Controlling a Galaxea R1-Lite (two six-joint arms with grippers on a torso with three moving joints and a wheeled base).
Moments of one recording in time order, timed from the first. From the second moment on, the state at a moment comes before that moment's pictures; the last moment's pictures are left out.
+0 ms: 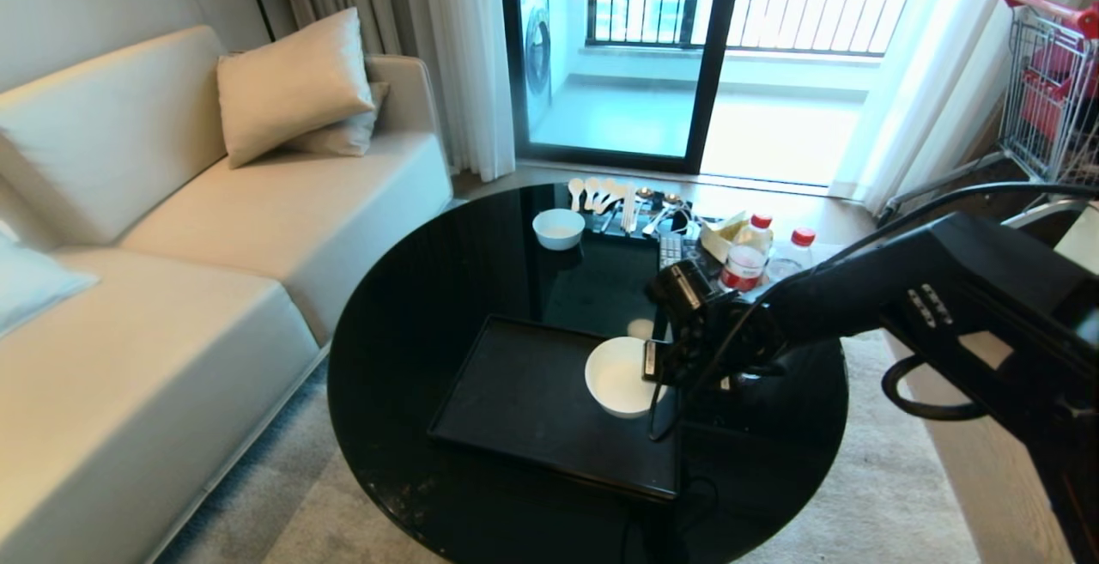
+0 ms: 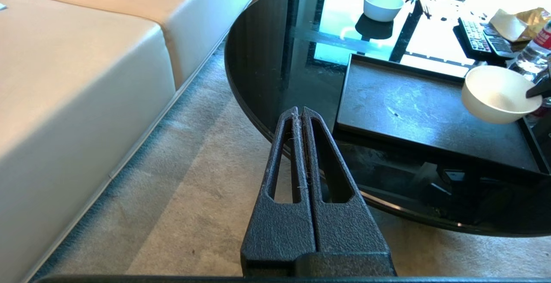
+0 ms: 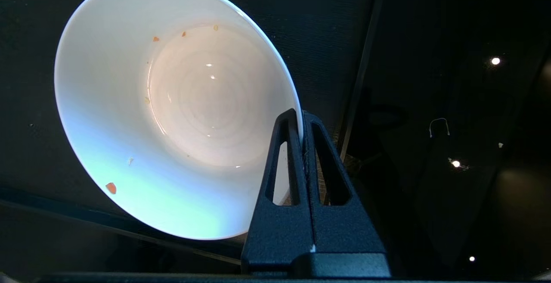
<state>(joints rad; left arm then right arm) 0.00 0.00 0.00 -0.01 0.01 -0.09 0.51 2.32 -1.48 0.11 -0.18 0.56</state>
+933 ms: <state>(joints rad) 0.00 0.00 0.00 -0.01 0.01 -0.09 0.56 2.38 -1.54 0.11 -0.16 0.57</state>
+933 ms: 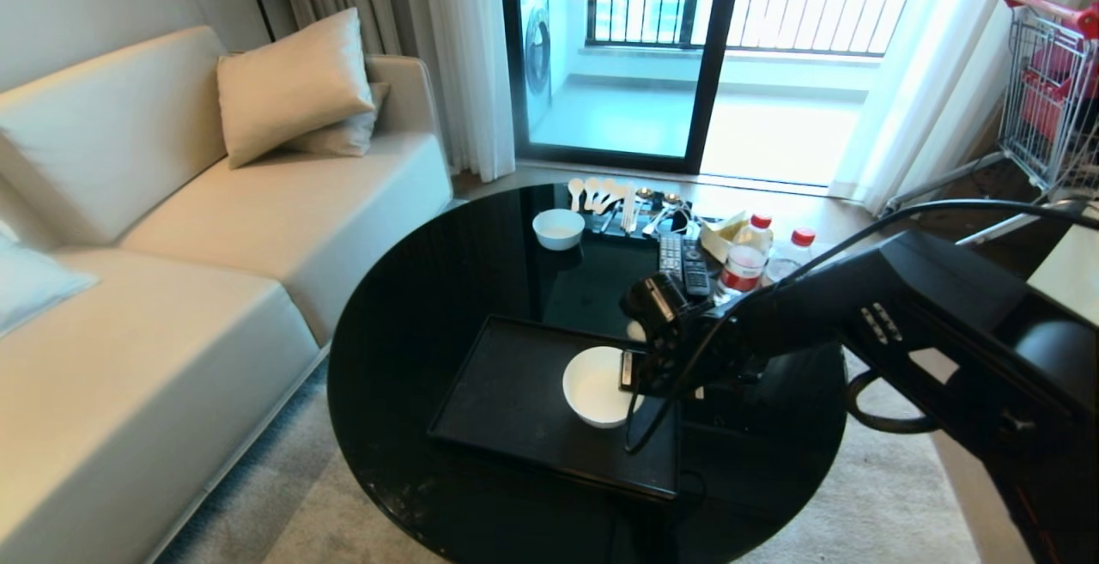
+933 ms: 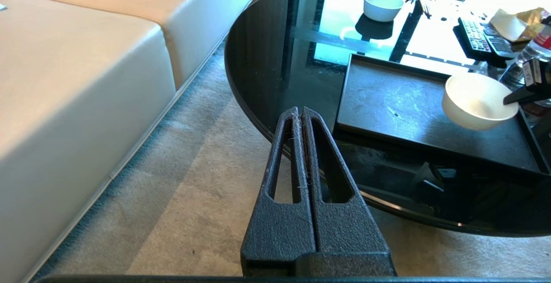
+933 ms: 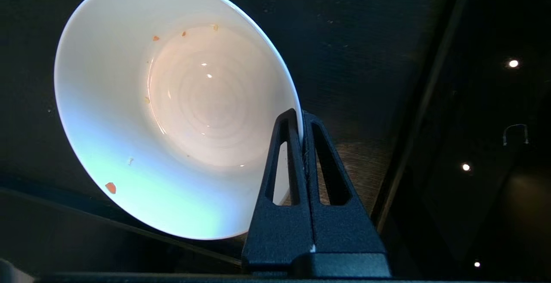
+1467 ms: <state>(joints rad) 0.00 0.00 0.00 -0.01 0.01 -0.09 0.57 2.41 -1.57 0.11 -0.16 0.57</state>
